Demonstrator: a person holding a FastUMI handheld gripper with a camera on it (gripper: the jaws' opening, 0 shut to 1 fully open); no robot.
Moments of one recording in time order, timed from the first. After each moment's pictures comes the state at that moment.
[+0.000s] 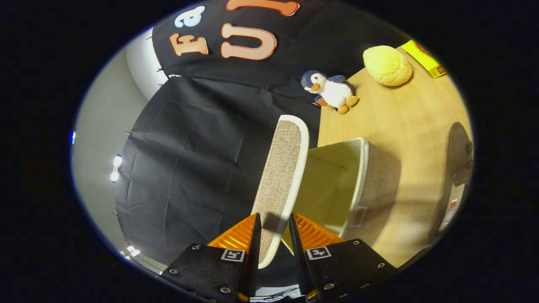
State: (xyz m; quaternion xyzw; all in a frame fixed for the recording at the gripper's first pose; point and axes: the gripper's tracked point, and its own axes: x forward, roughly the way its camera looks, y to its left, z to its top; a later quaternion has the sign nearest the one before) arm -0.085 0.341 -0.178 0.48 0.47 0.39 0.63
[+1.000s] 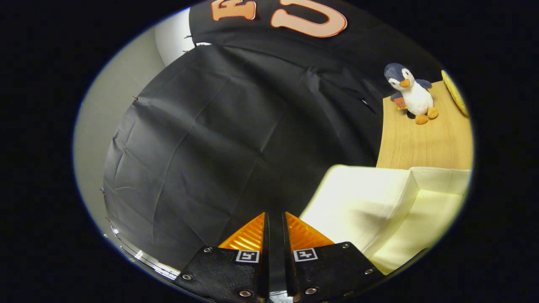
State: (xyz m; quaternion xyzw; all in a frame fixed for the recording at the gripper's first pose) arm -0.049 0.530 -0.108 0.40 0.43 0.46 0.67
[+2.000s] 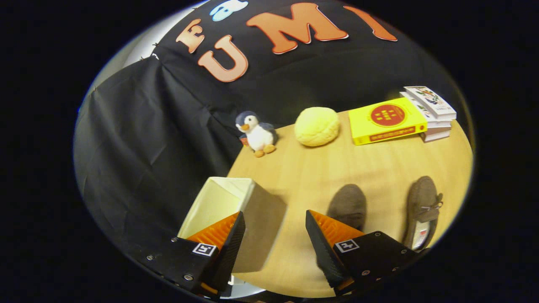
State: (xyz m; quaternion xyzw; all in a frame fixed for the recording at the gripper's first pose) arm -0.052 0.175 -0.303 0.23 0.45 0.16 0.85
